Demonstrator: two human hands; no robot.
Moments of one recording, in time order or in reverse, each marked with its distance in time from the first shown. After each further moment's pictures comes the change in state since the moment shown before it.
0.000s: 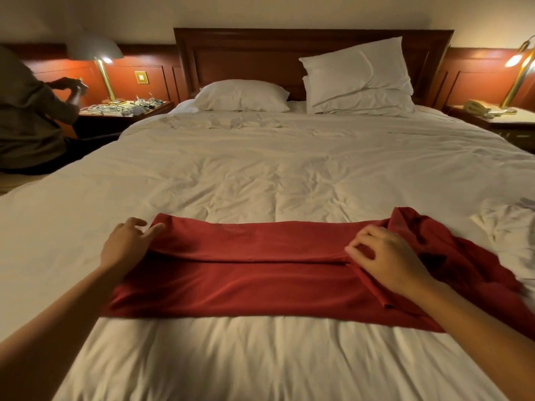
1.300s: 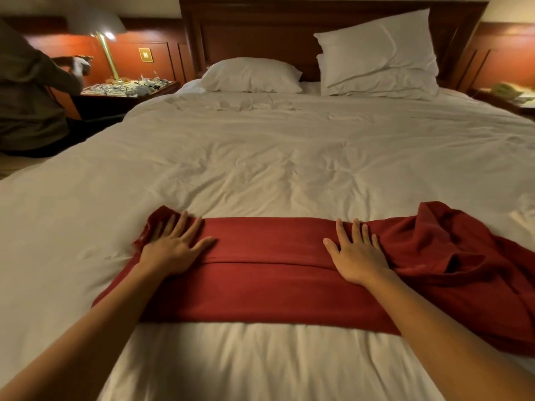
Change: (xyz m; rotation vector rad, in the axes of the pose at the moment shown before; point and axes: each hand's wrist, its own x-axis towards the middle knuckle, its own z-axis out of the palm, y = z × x) left_hand -0.006 0.016 0.058 0.619 -0.387 0.250; right_hand 0.049 -0.035 0.101 -0.283 -0.542 0.439
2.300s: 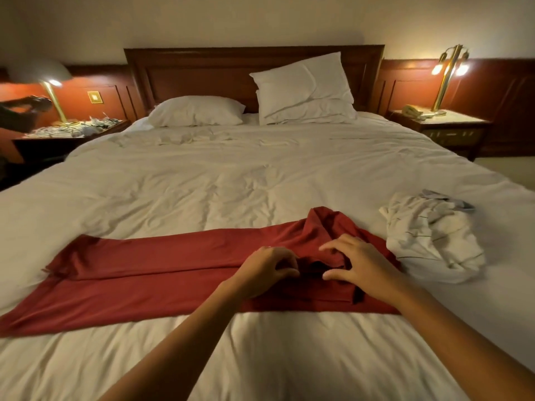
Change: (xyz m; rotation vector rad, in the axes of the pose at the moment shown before) left_hand -0.097 0.343 -0.036 -0.605 0.143 0.897; right_hand -0.111 0.228 -0.065 0.350 0.323 -0.432
